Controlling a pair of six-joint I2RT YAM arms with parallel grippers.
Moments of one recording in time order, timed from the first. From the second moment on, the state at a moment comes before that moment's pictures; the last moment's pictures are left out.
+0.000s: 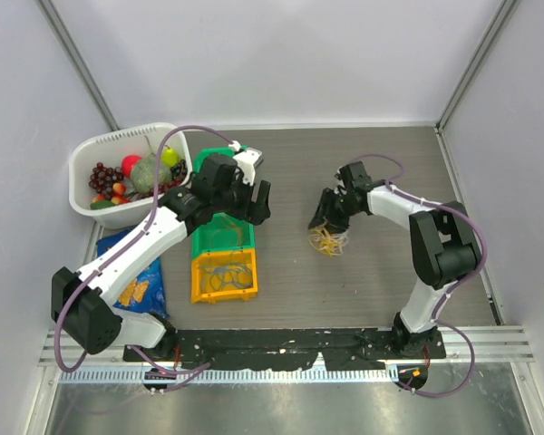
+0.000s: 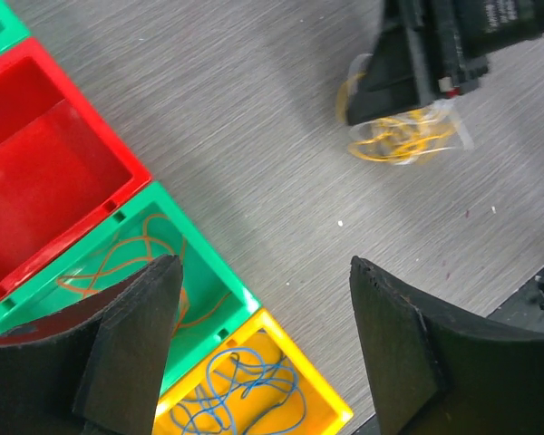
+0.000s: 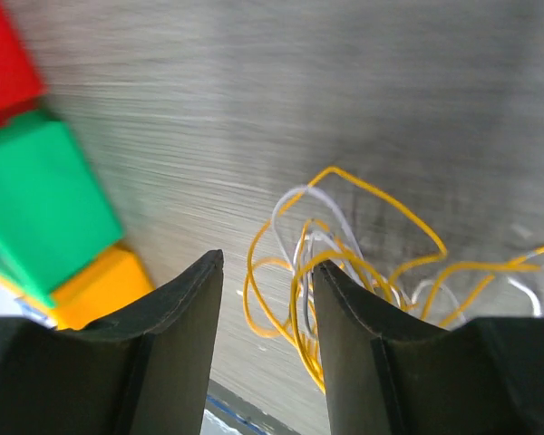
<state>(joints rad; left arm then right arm) -0.62 1.34 1.22 -0.56 0.10 -0.17 0.27 1.74 1.05 -0.48 -0.37 0.59</state>
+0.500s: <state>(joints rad) -0.71 1.56 1.24 -0.46 0.23 -0.16 0.28 1.67 1.12 -0.43 -0.39 0.52</state>
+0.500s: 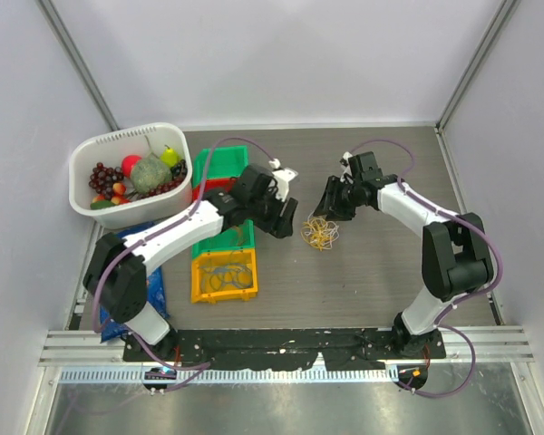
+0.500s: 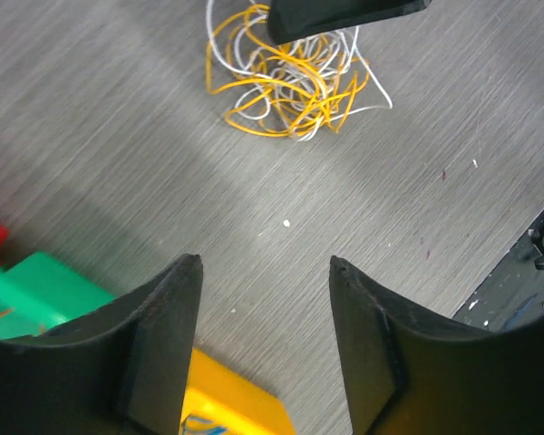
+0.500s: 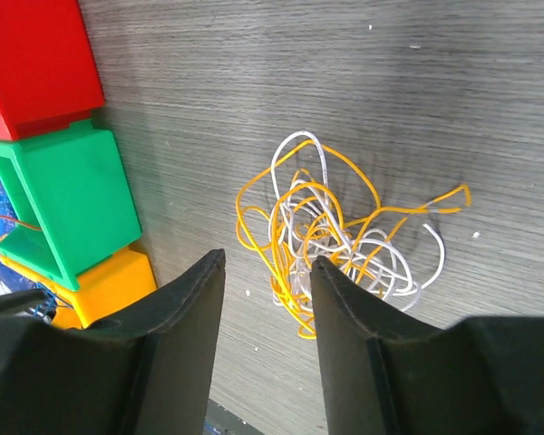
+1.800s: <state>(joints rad) -0.74 1.71 1.48 -0.44 0.30 -0.21 0.32 1.55 1.26 -0.52 -0.47 0.48</state>
